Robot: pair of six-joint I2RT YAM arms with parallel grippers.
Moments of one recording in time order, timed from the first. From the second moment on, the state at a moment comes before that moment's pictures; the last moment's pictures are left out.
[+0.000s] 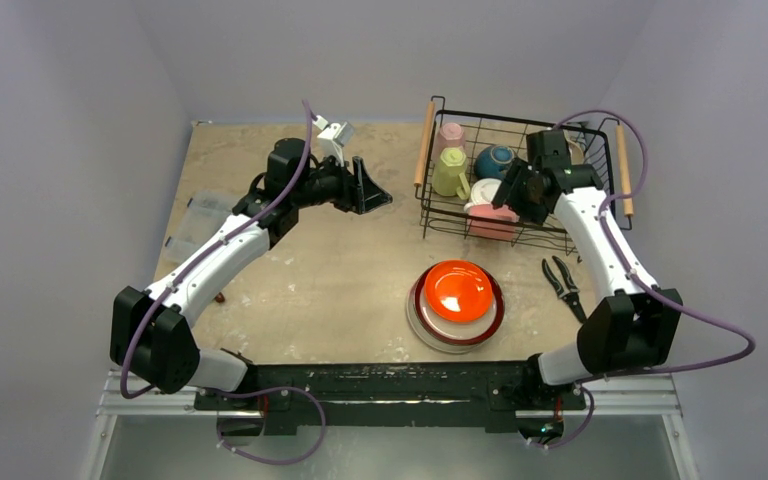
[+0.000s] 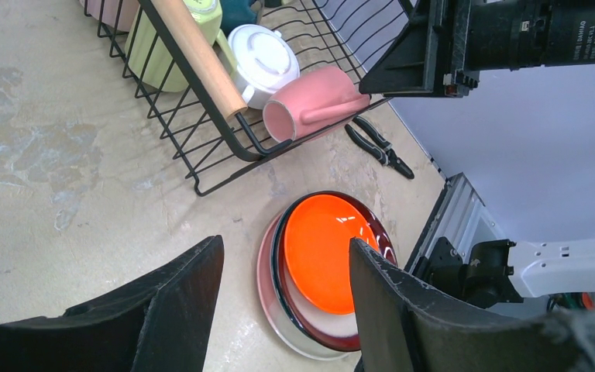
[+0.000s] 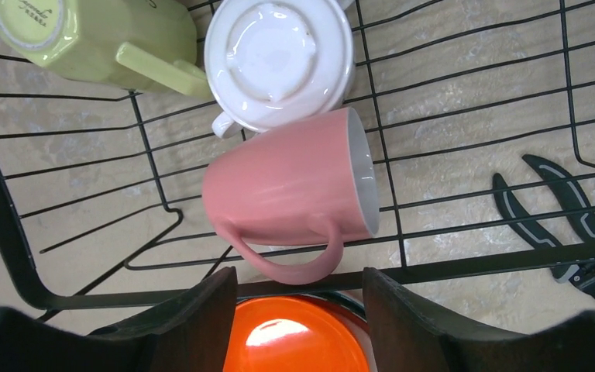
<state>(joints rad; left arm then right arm) -0.46 1.40 1.15 -0.07 0.55 -0.44 0.11 1.45 1.37 -0.89 0.10 0.57</state>
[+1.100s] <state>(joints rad) -0.44 1.40 1.16 -0.07 0.57 -0.47 -0.10 1.62 1.25 -0.62 -0.31 0.40</state>
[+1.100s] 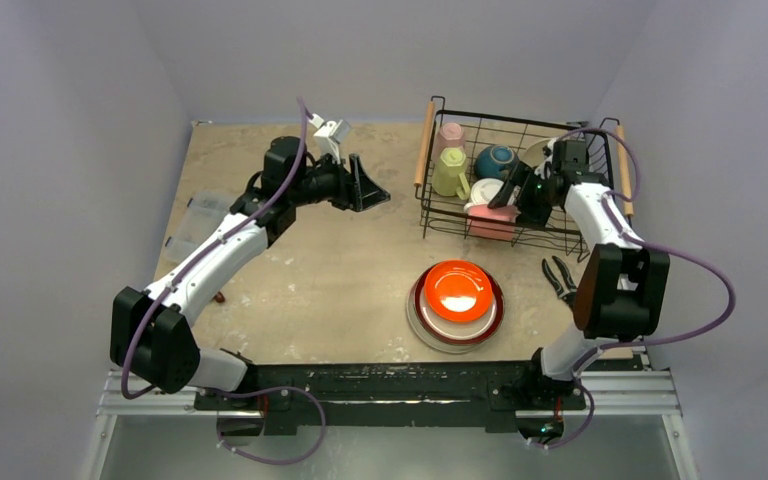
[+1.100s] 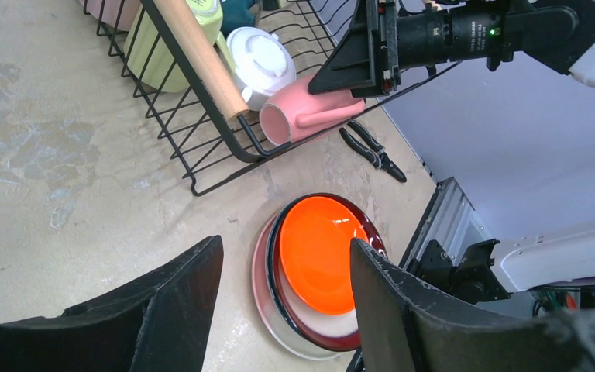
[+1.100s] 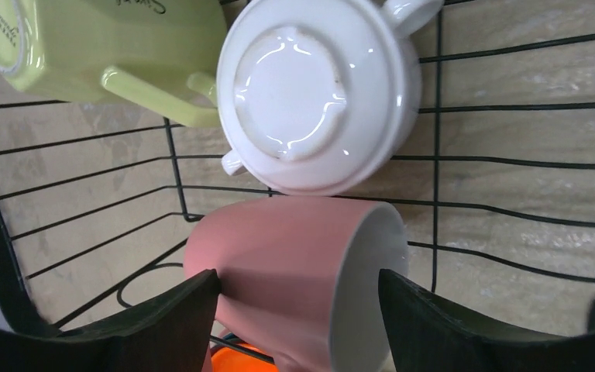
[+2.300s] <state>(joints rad) -0.44 1.31 1.07 0.12 0.59 -0.44 -0.16 1.58 1.05 -0.12 -0.87 0.70</state>
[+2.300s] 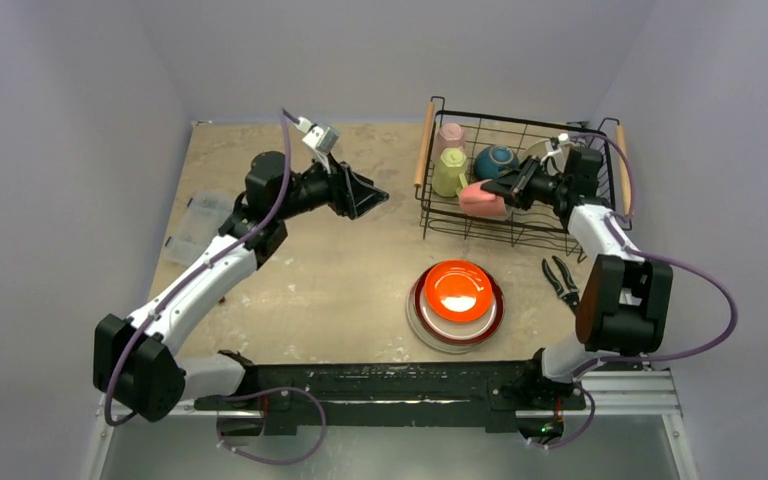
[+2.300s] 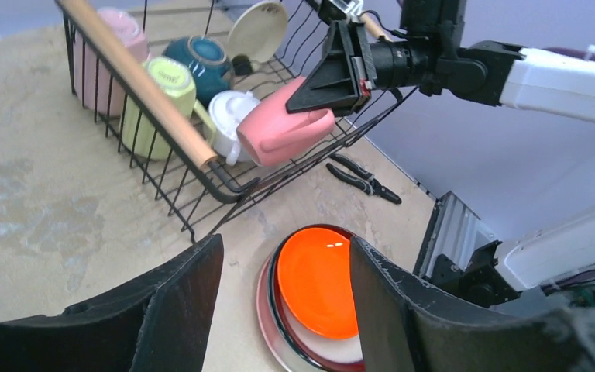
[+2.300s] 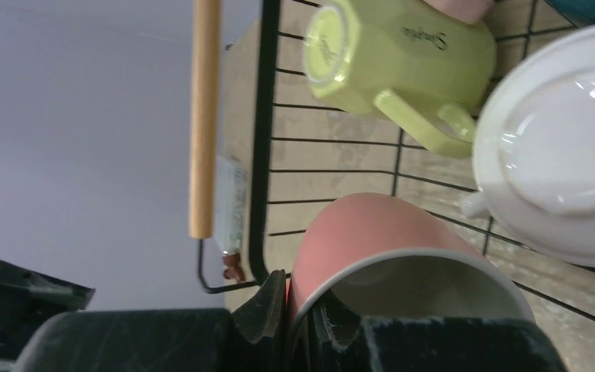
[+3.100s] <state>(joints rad) -0.63 1.17 0.90 0.54 0.66 0.28 0.12 1.32 1.16 0.28 -1.15 1.29</state>
